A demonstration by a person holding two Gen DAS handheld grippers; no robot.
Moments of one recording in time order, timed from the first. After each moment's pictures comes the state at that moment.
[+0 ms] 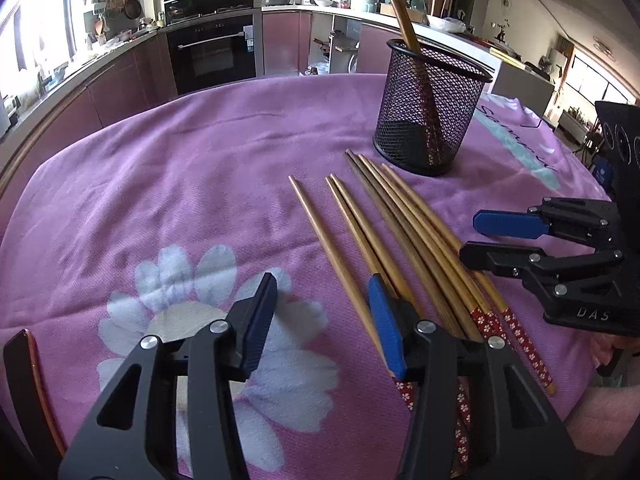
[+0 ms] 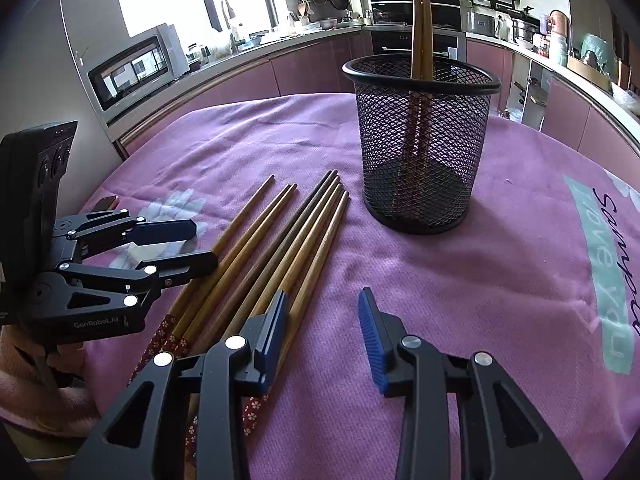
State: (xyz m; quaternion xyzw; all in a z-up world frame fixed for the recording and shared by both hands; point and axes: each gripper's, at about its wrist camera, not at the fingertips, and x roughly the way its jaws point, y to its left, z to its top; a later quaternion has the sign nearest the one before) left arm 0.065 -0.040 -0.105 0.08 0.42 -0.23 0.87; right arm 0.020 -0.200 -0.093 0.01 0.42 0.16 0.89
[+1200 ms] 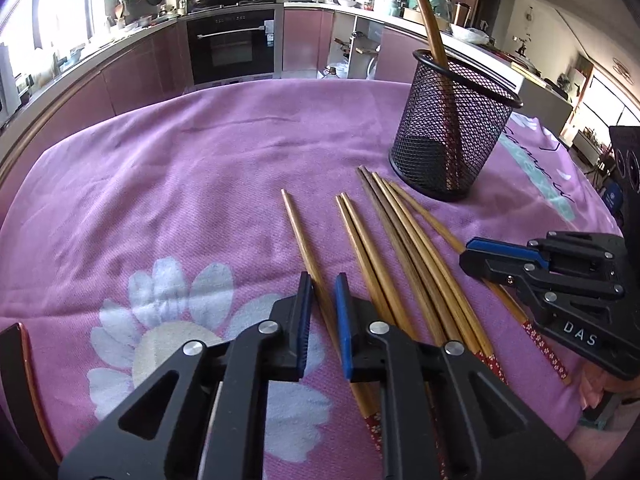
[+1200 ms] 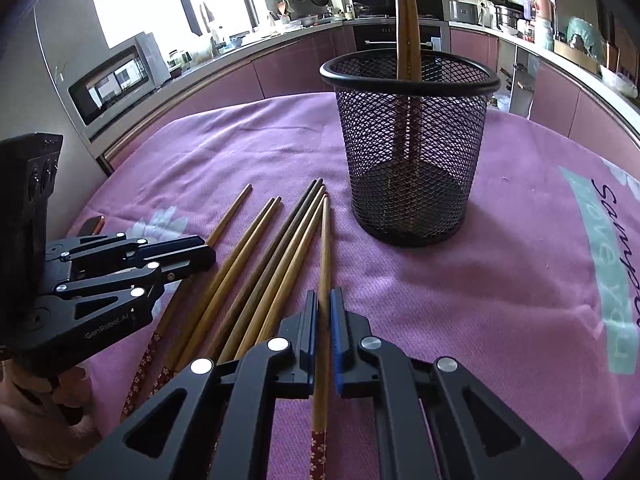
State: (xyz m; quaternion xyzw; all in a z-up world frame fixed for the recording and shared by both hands) left arm 0.080 -0.047 -0.107 0.05 0.43 -0.20 0.88; right arm 0.037 -0.202 -0.093 0.03 0.43 0.14 0.89
